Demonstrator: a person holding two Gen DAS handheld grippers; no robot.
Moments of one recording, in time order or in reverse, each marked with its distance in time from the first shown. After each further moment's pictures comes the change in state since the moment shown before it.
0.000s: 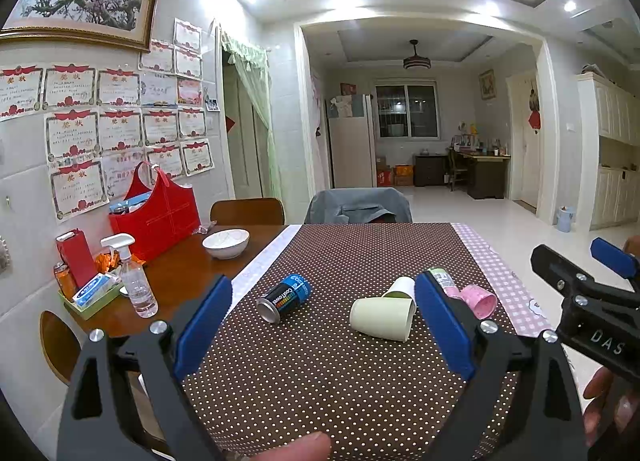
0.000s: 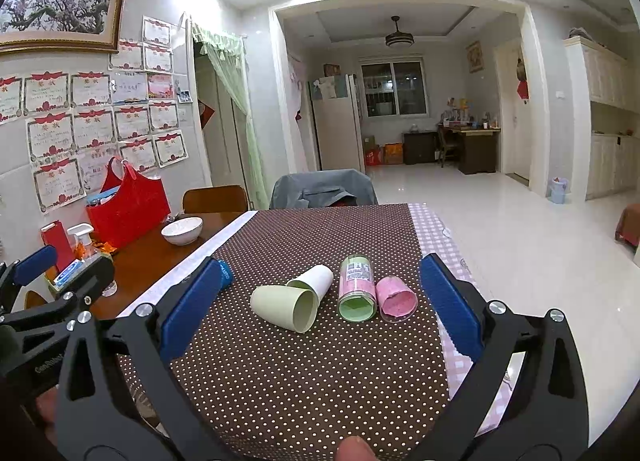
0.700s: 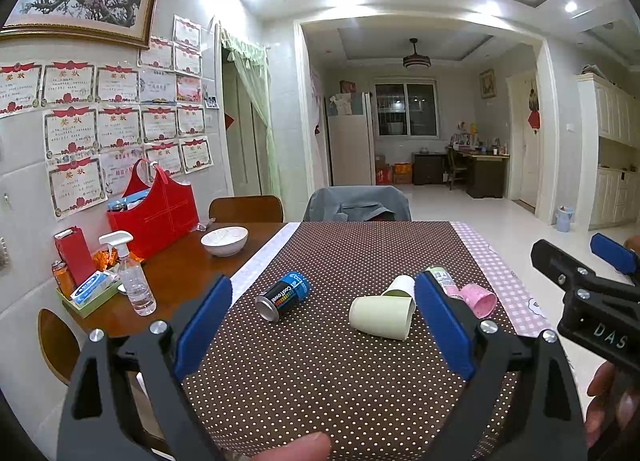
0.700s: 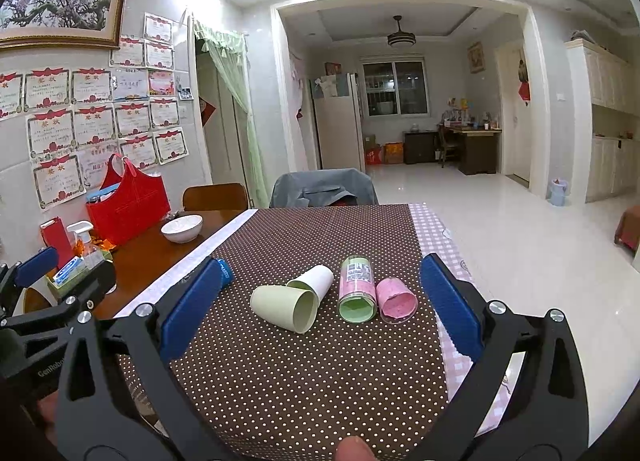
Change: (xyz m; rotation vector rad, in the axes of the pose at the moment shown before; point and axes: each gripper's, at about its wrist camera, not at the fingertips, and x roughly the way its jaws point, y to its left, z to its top) left arm 0.003 0.001 0.000 -0.005 0.008 -0.005; right arm 0.002 0.001 0.000 -0.007 0.006 -0.002
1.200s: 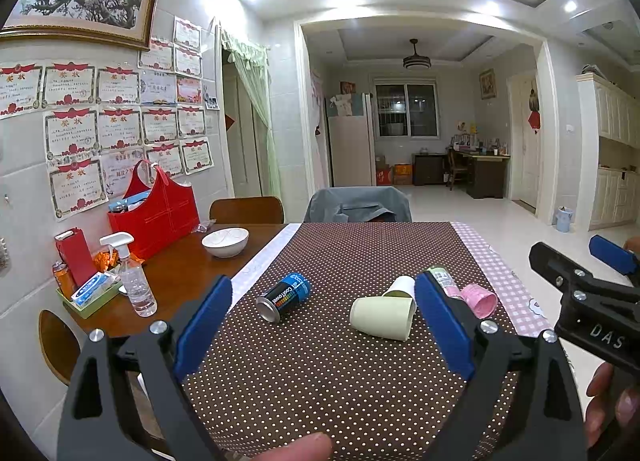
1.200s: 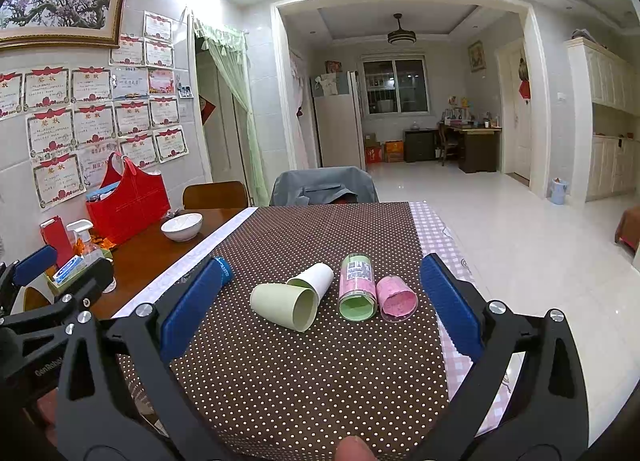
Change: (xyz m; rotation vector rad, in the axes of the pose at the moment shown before) left arm 0.000 0.000 0.001 -0.001 0.000 -0.002; right arm 0.000 0.002 0.001 0.001 0.007 0.000
